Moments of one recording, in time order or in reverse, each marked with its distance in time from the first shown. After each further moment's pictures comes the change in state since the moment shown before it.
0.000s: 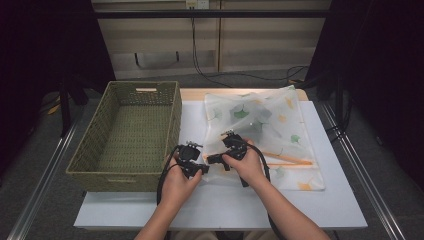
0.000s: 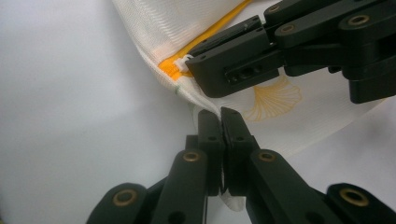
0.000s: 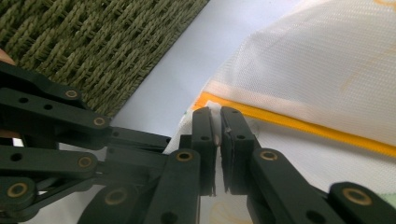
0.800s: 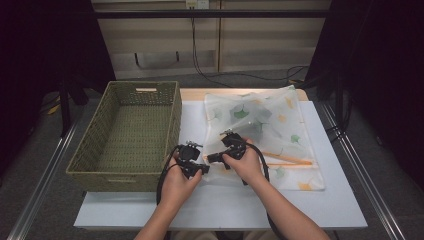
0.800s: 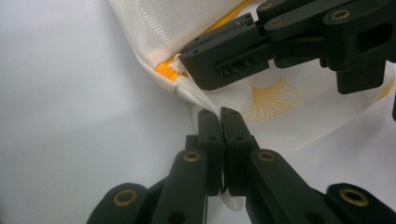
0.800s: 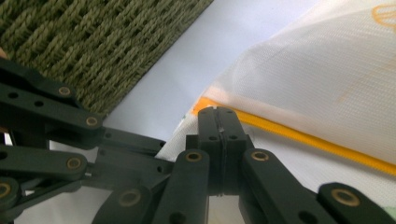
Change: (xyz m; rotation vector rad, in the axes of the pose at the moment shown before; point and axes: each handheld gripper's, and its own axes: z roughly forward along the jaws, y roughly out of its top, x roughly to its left) left arm -0.001 0.000 -0.002 -0.006 -0.009 -0.004; right arm -0.001 0.004 0.001 0.008 -0.008 -0.059
